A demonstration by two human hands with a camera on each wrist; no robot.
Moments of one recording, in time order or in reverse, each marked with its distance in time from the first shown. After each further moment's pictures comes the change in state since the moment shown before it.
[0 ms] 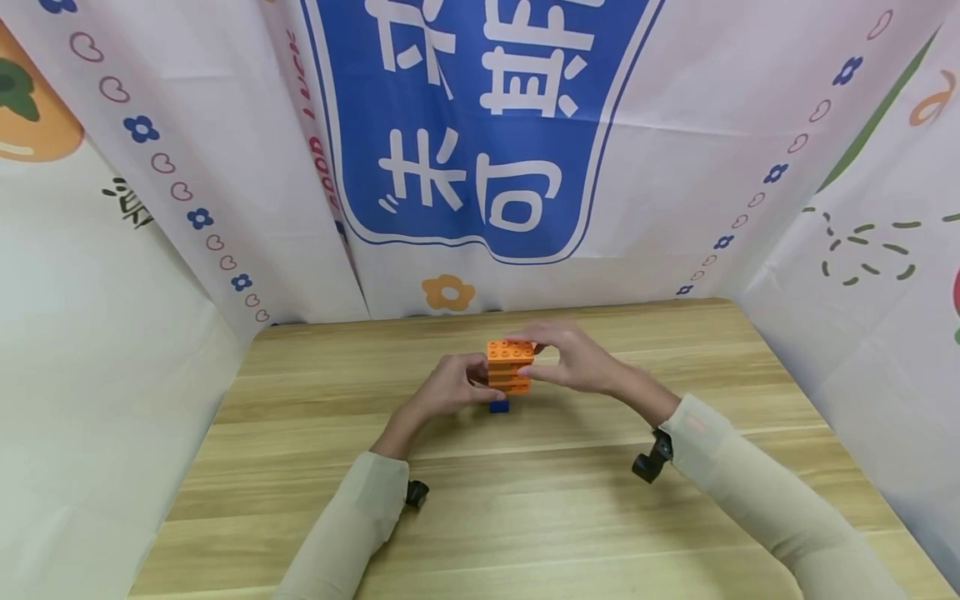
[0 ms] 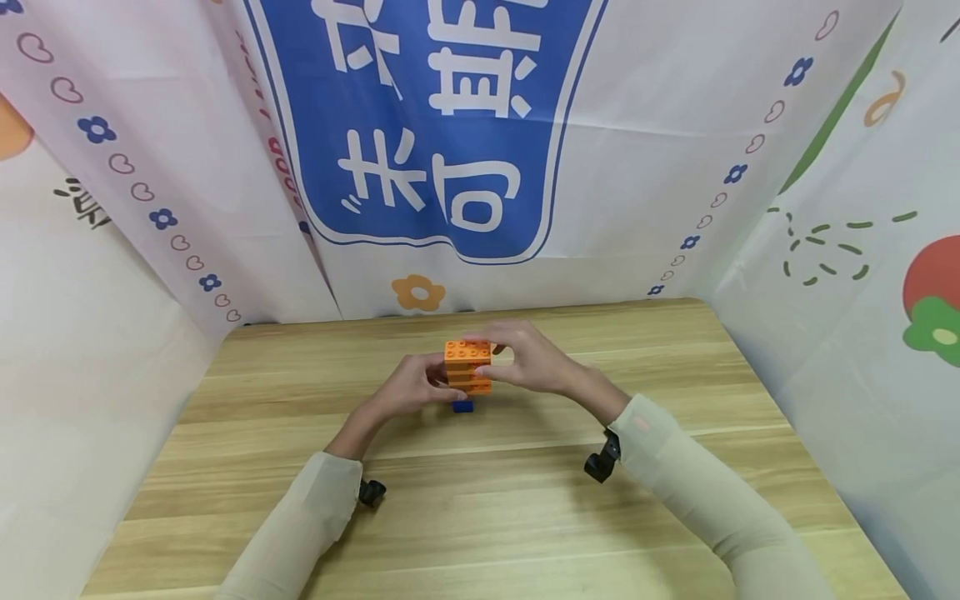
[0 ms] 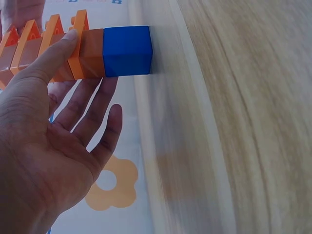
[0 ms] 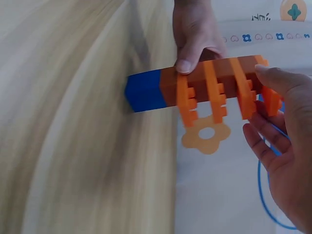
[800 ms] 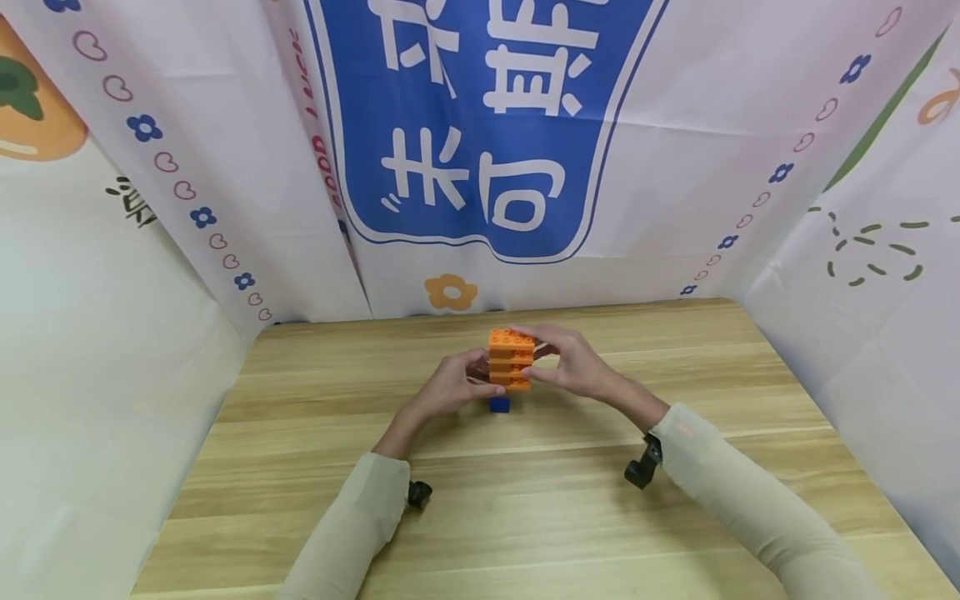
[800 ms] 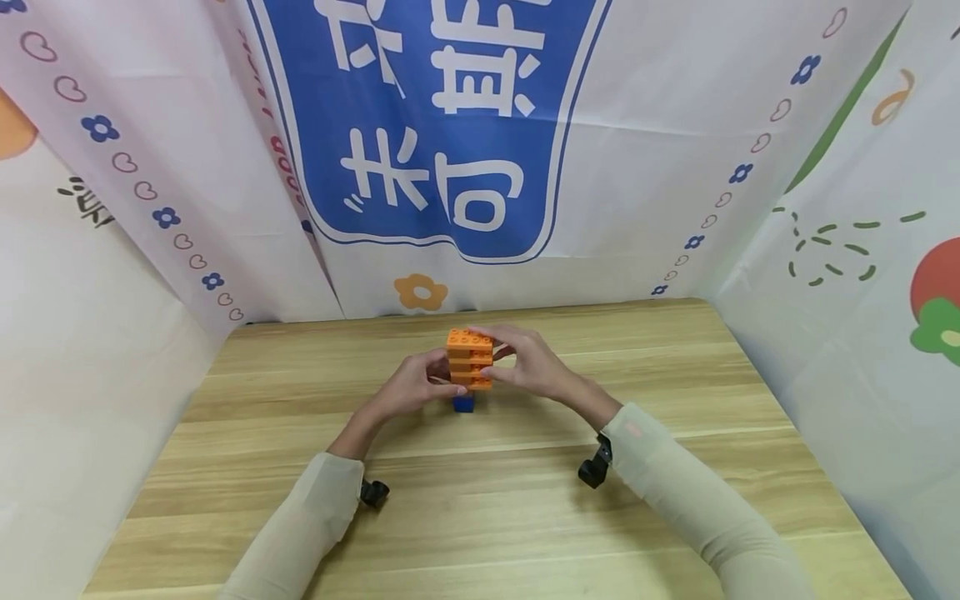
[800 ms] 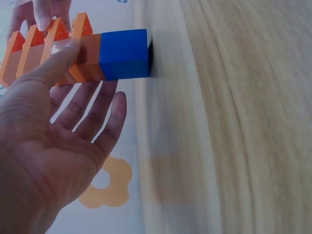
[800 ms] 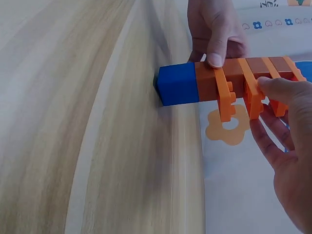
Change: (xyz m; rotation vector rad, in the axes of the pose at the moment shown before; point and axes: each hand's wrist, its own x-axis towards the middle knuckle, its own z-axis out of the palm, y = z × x) left_hand -0.001 -0.003 0.001 -0.084 0.031 -0.018; right_hand -0.006 0.027 0.026 0.193 0.115 0.017
